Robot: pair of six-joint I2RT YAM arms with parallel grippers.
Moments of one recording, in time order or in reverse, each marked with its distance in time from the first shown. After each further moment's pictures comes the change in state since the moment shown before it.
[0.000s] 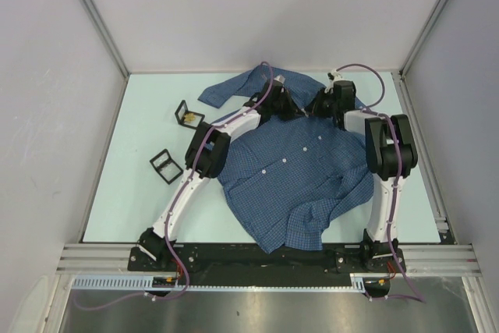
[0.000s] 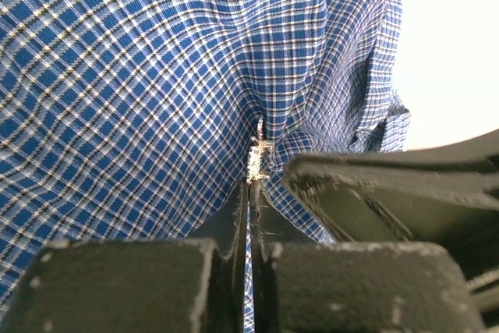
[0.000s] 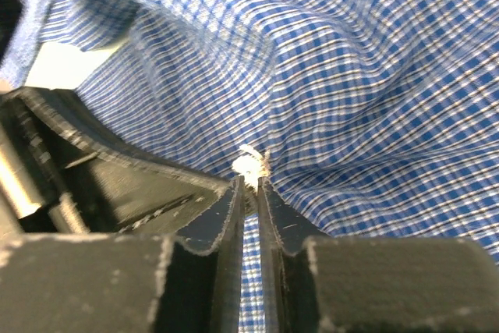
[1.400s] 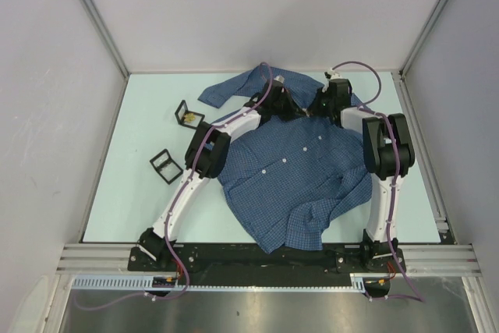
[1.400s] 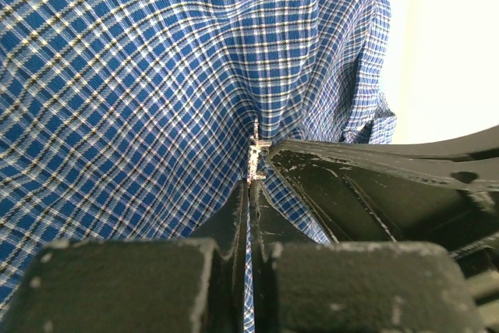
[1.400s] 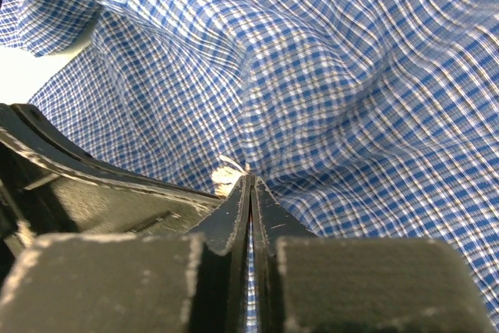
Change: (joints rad) left arm -0.004 -0.013 -0.023 0.023 -0.001 -0.056; right arm 0.025 0.005 0.043 -0.077 0.116 -0.056
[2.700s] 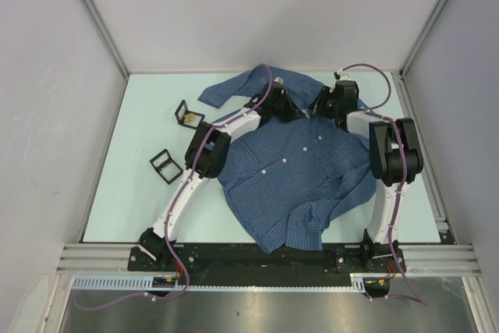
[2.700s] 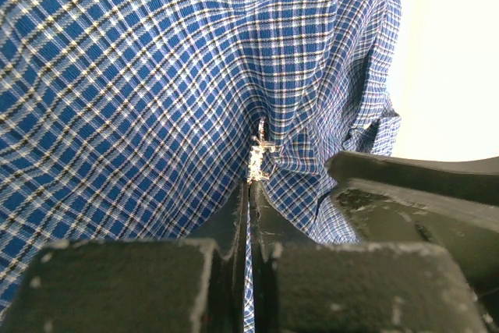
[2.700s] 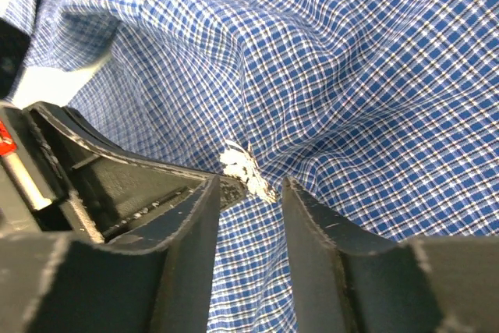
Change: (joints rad) left arm 0.001 0.000 -0.018 0.005 0.000 -0.018; right arm -0.023 -0.095 -0.115 0.058 0.012 0.082
